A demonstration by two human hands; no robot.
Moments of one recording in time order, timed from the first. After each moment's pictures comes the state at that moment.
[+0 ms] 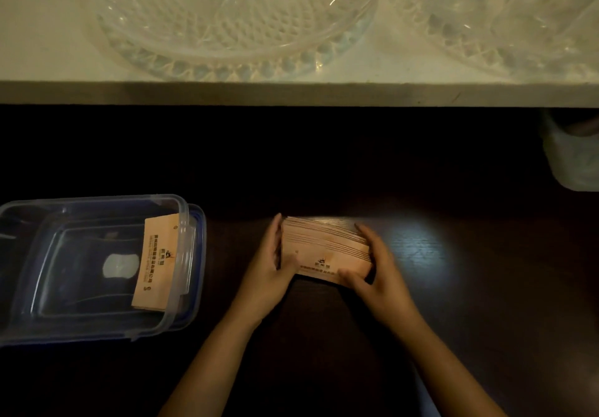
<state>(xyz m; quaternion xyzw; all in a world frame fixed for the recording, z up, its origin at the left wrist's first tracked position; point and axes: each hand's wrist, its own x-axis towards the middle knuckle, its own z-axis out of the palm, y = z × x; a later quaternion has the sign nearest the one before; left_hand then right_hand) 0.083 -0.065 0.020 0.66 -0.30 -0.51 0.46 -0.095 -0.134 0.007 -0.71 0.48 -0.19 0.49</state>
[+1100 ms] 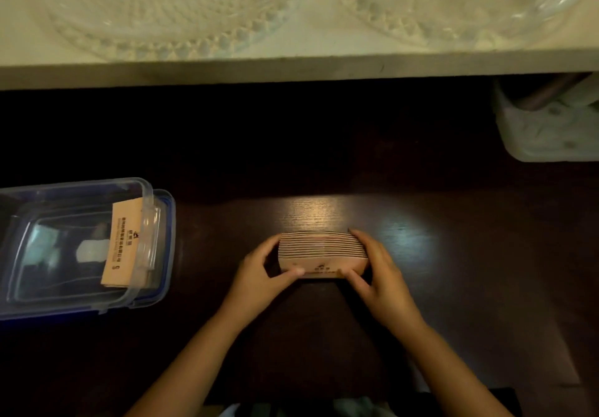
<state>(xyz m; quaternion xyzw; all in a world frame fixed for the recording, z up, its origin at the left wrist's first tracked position) 0.036 -0.046 0.003 0.71 -0.41 -0.41 0.38 -0.162 -0.116 0.007 -0.74 0.46 -0.20 0.45</state>
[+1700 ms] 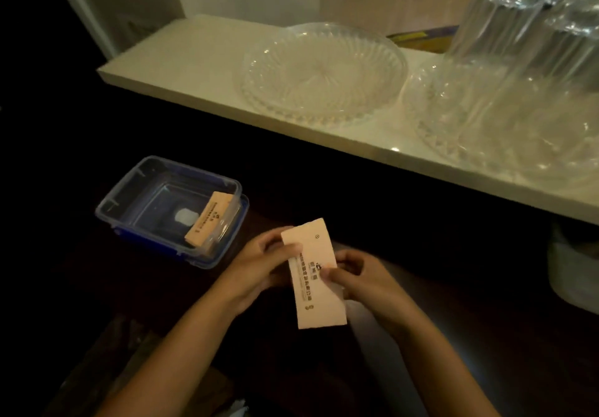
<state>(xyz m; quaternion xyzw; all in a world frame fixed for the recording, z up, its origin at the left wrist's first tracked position) 0.021 -0.029 0.132 0.62 -0.14 -0.49 0.59 -0.120 -0.153 0.122 -0.63 0.30 -0.03 0.72</state>
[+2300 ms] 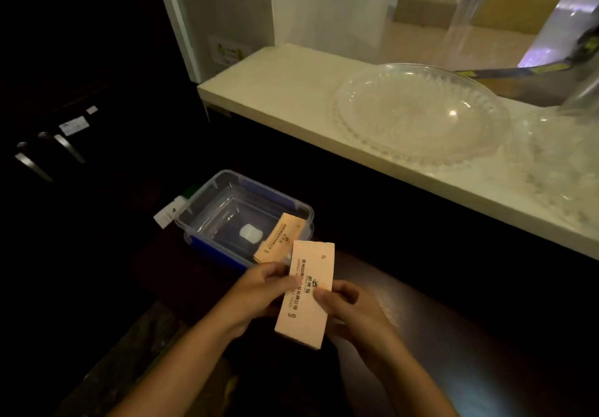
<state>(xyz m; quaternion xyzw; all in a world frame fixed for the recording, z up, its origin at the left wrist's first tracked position) 0.102 0.059 0.123 0.71 -0.08 -0.45 0.54 -0.022 -0.067 0.121 -0.55 0.33 0.01 0.77</state>
